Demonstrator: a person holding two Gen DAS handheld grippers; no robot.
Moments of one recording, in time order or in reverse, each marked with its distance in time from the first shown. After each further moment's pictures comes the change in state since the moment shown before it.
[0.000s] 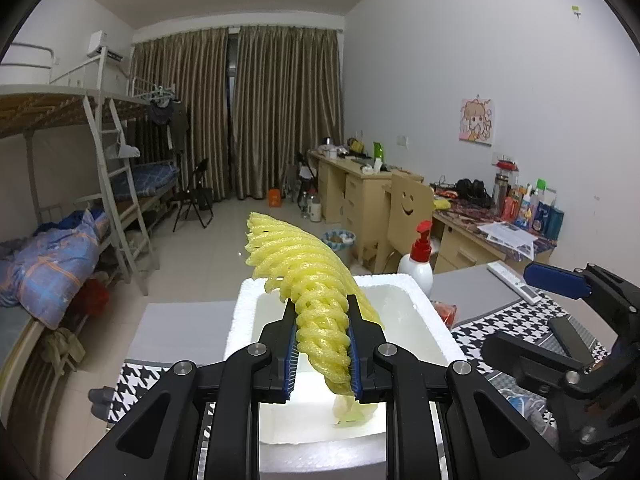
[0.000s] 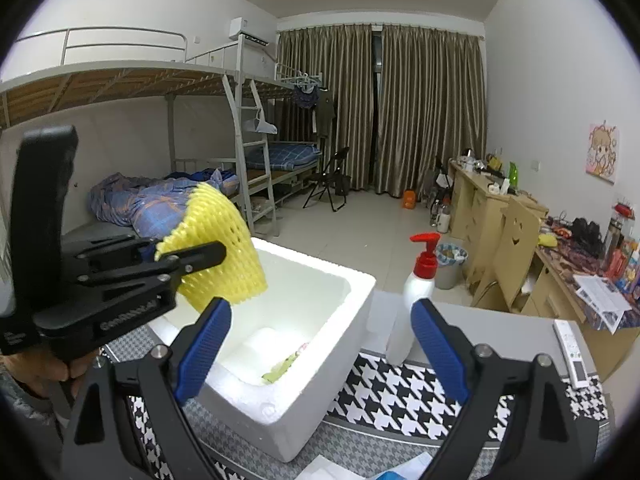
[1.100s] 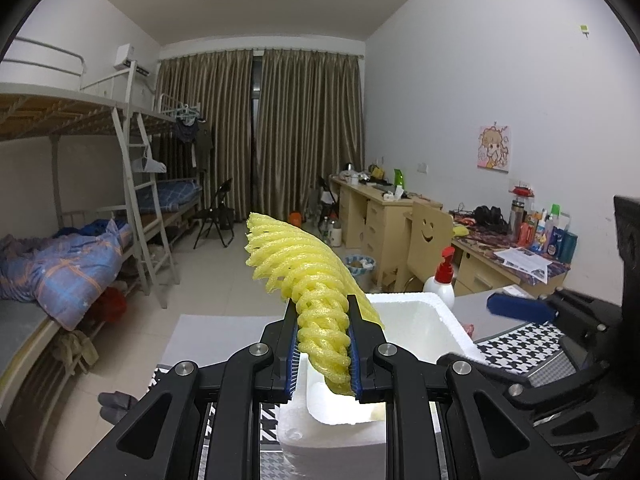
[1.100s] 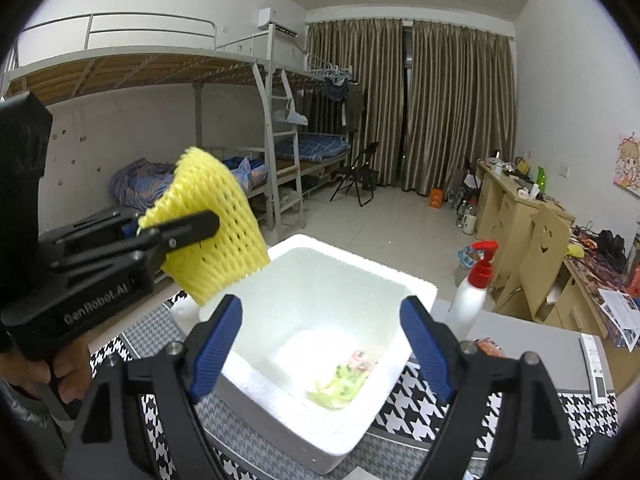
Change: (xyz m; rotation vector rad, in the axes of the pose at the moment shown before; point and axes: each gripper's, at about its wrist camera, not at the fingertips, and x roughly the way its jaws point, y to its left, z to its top) left arm -0.036 0.012 -0.006 -0.038 -0.104 0.072; right arm 0.019 0.029 0.007 -0.066 0.019 0.078
